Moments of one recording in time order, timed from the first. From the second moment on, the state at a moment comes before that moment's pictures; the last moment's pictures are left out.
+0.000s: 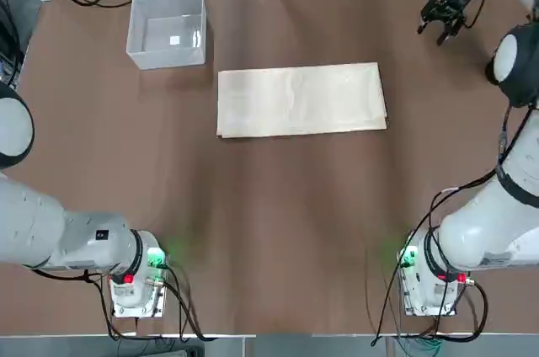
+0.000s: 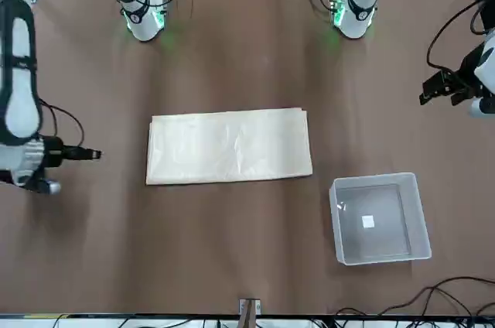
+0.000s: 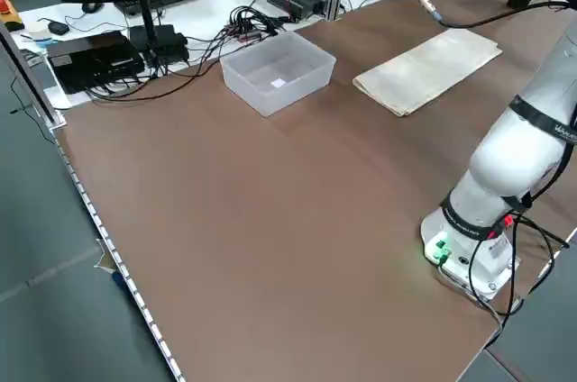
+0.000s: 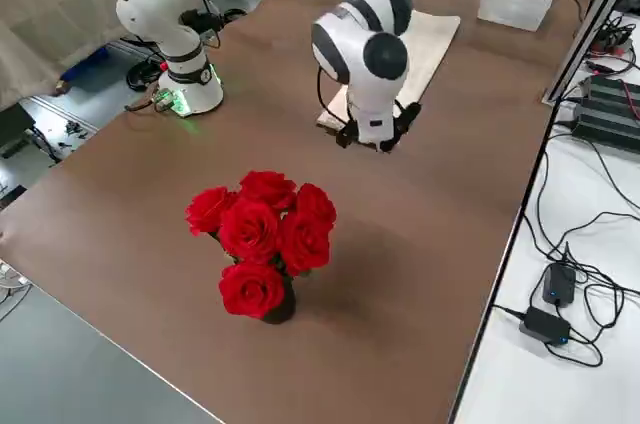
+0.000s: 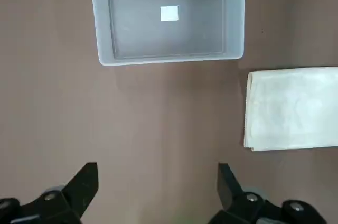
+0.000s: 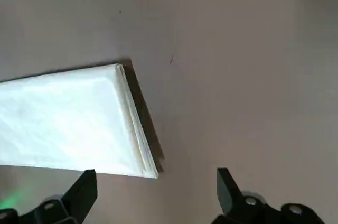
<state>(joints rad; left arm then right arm) 0.00 0.00 0.00 -1.64 -0.08 1.60 0.02 0.06 0.49 -0.29 -1.64 0.42 1.69 -0.23</state>
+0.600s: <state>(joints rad) 0.00 0.00 0.00 -1.64 -0.08 1.60 0.02 0.09 0.59 -0.26 -1.66 0.50 1.78 -0.25</state>
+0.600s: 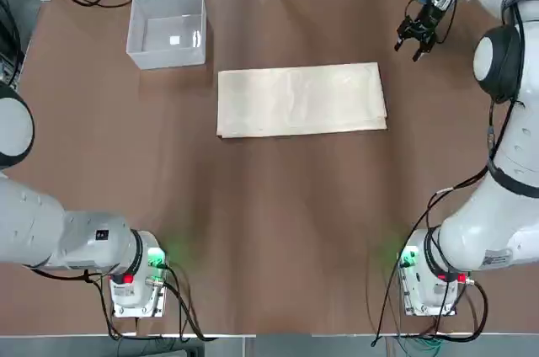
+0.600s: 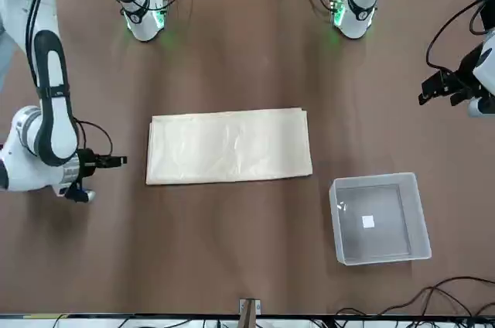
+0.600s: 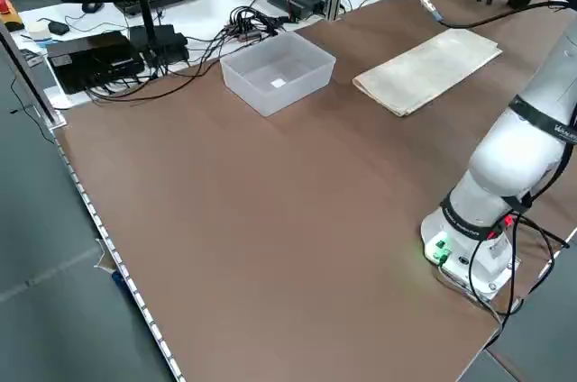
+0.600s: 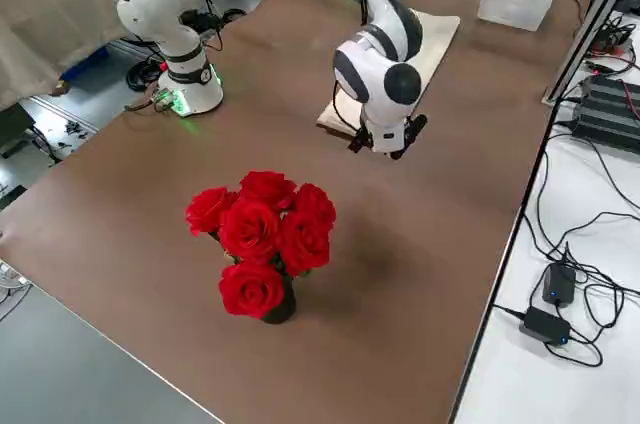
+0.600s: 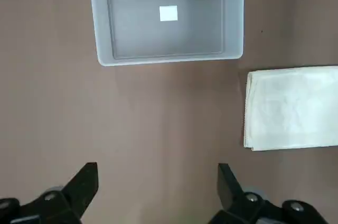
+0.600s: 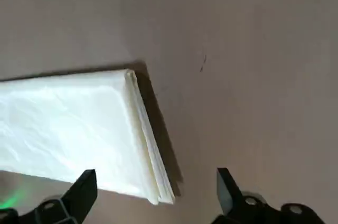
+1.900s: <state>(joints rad) 0.00 0.00 0.00 -1.64 -0.08 1.60 0.02 0.13 0.64 -0.15 -1.80 0.55 1.96 -0.33</state>
